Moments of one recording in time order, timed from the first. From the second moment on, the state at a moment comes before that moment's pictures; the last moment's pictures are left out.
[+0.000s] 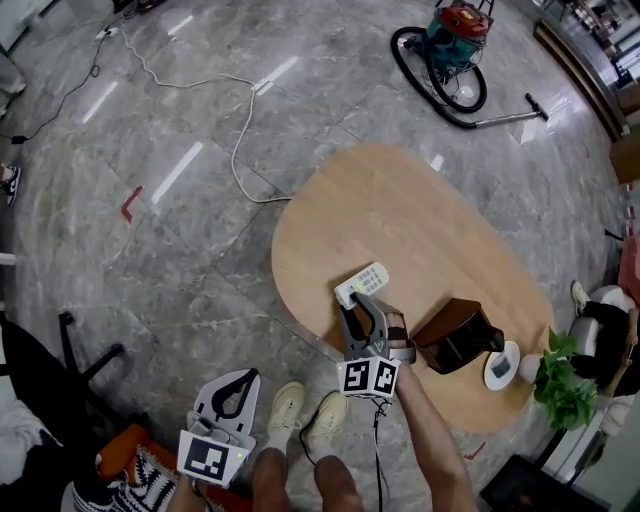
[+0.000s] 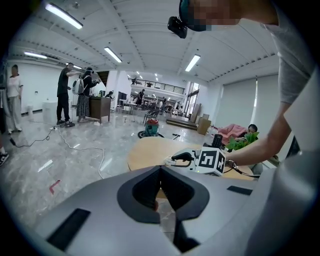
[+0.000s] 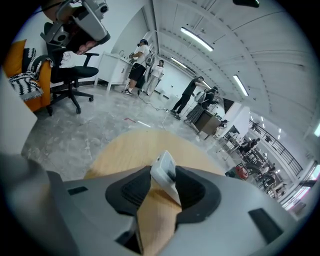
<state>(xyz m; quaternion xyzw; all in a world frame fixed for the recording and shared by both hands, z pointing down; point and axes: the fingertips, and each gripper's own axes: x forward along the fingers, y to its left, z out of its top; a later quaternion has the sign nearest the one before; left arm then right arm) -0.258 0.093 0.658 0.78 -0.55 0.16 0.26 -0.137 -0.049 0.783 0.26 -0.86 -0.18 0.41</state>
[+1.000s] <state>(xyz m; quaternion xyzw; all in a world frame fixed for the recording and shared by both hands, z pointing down) -0.245 0.078 0.587 0.79 -0.55 0.16 0.22 -0.112 -0.057 0.692 0.31 -0.88 -0.04 0.36</state>
